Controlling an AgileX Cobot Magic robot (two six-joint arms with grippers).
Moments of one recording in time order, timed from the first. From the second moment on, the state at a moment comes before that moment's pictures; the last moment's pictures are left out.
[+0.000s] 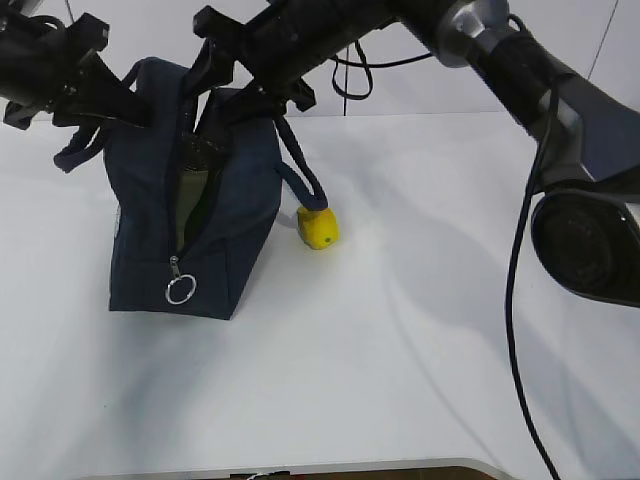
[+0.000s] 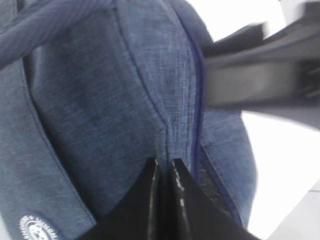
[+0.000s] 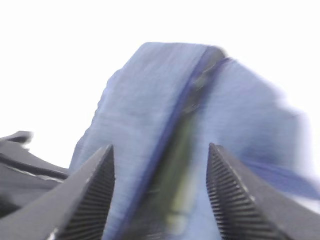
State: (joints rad) left arm -0.04 1.76 -1.37 -0.96 0.93 0.50; right arm 0.42 2.62 -2.81 0.76 1.25 0.05
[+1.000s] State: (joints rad) left arm 0.13 1.70 -1.37 -0.83 1.03 0.50; right arm 0.42 2.58 -2.93 0.33 1.26 -0.01
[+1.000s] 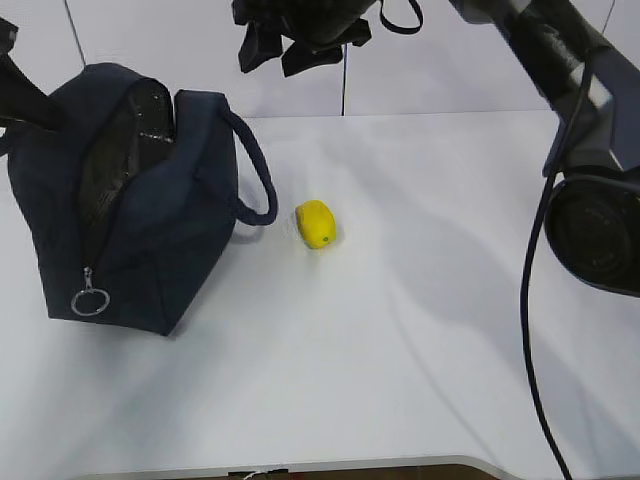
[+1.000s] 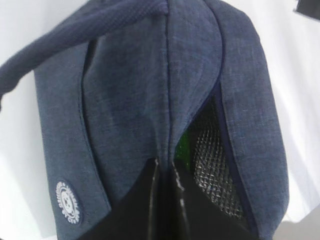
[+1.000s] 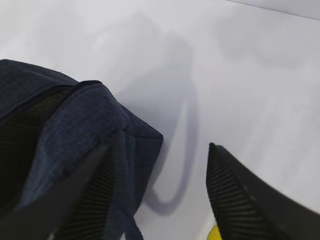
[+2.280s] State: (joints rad) left arm 0.13 1.70 -1.37 -0.72 1.07 0.46; right arm 0.42 2.33 -2.26 0.24 1.25 -0.13
